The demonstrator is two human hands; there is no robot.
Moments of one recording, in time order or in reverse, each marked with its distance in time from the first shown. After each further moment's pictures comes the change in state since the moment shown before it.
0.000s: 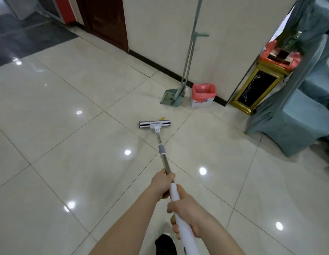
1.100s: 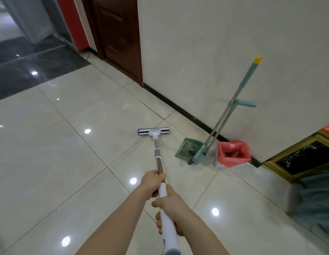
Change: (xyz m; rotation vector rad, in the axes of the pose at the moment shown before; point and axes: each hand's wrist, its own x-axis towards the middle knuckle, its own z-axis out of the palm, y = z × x) left_hand 0.401 0.433 -0.287 -0.037 0.169 0.029; right_hand 0.389 -0.538 -0.037 0.033 -0.082 0.021
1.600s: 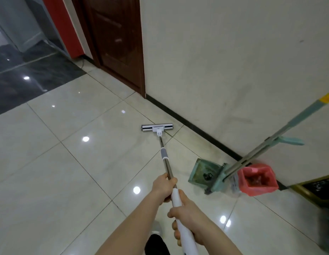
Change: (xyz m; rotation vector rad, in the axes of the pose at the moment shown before) left_hand 0.208 0.152 -0.110 0.091 -0.066 0.003; right_hand 0.171 -0.217 0.013 -0.061 0.032 0.007
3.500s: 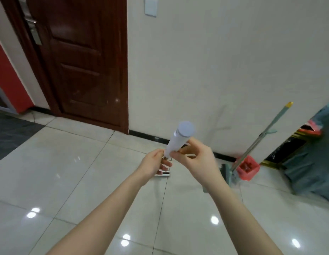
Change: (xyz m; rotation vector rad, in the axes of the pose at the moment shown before) left_hand 0.009 0.069 -0.524 0.050 -0.455 0.540; right_hand -0.002 -0.310 0.424 -0.078 0.890 -0.825
